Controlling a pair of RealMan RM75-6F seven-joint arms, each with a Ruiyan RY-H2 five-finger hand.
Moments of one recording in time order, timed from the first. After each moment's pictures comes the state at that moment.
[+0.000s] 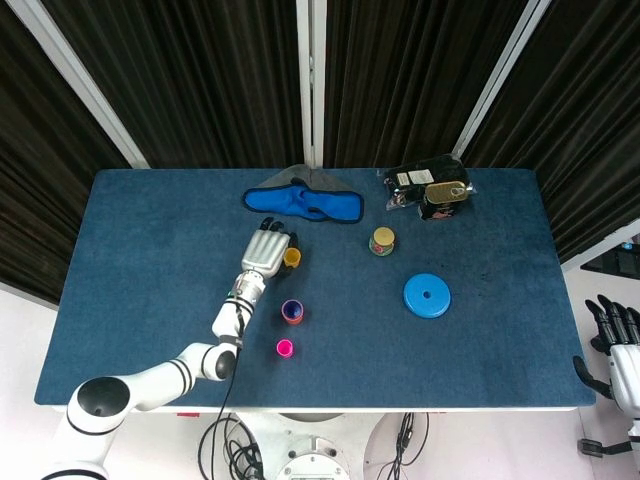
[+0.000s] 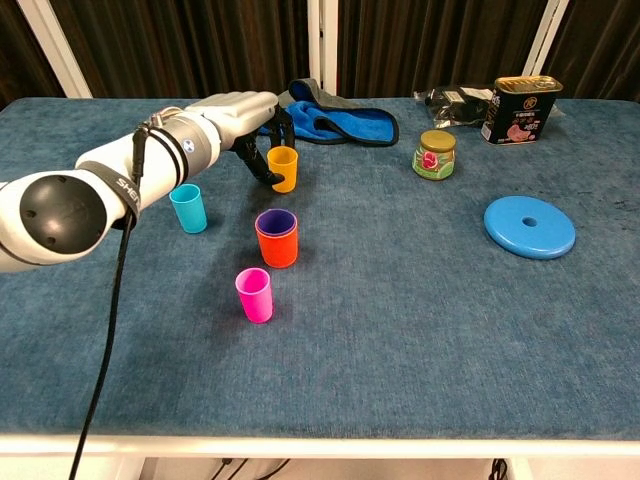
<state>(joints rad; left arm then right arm) -1.04 -1.97 -0.33 -0.85 0.94 0.80 0.30 -0.01 -1.10 0.03 -1.47 -1.51 1.51 0.14</state>
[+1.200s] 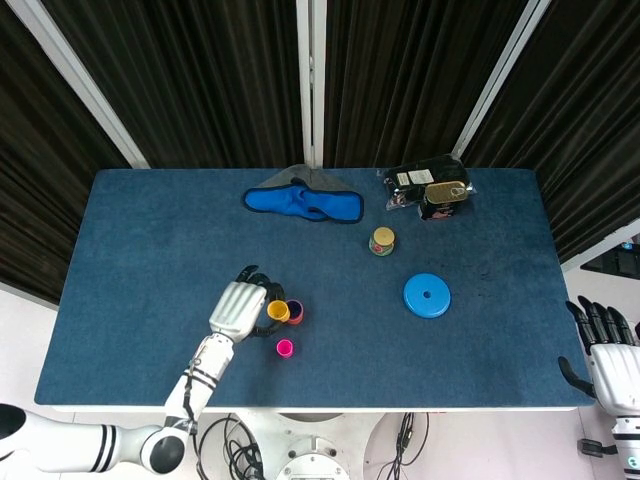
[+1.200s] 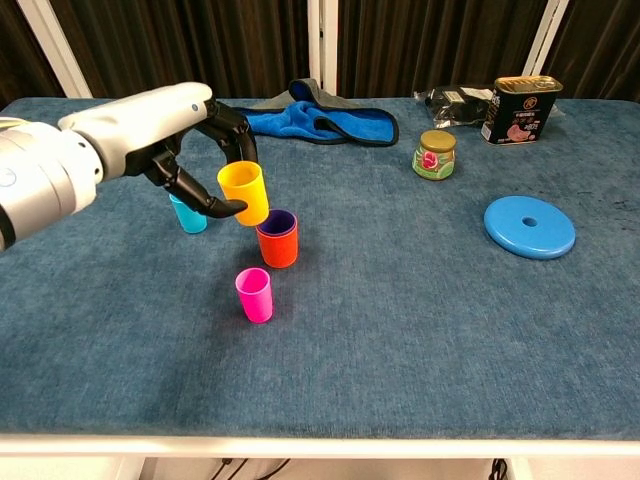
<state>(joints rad) -0.73 -1.63 -0.15 -1.80 0.98 1.22 0.51 0.01 -1.11 0.02 -1.51 -1.53 1.49 0.06</state>
